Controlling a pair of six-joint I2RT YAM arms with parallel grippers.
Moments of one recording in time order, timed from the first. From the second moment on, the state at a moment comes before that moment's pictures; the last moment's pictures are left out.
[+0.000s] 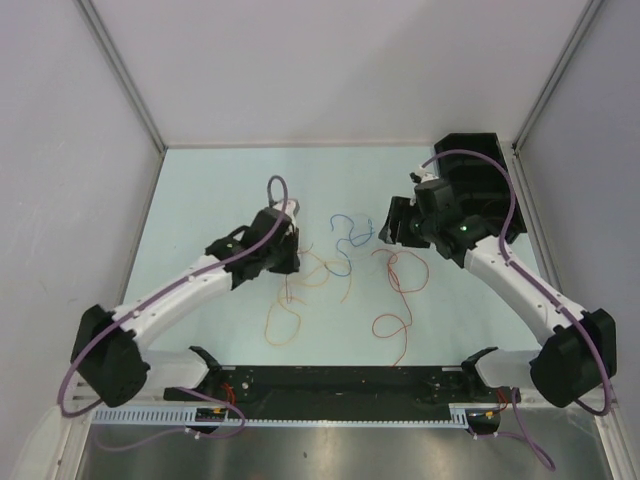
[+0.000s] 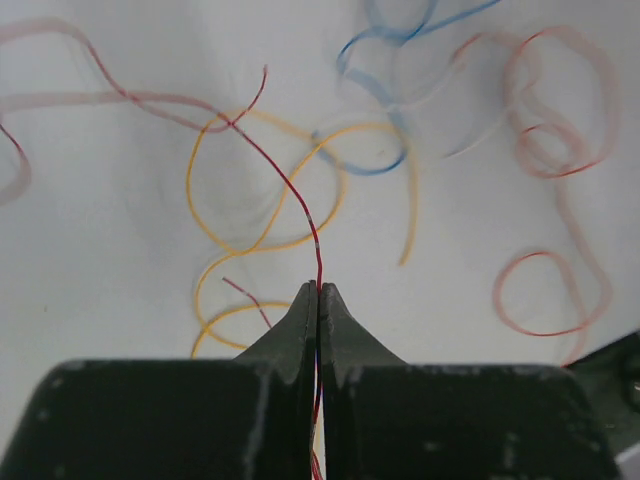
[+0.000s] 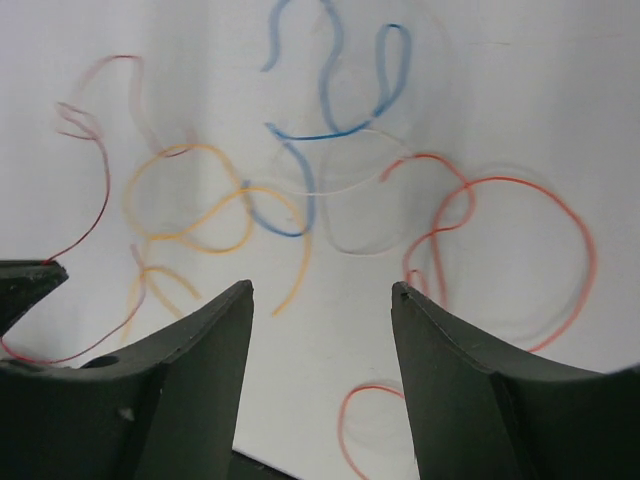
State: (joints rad) left arm -0.68 1.27 0.92 -0.51 -0.09 -0.47; right arm 0.48 1.29 1.08 -0.54 -0.02 0.50
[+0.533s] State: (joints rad) left arm -0.68 0.97 0.95 -0.52 0.18 -0.35; right arm 0.54 1.35 1.08 -0.17 -0.45 0.85
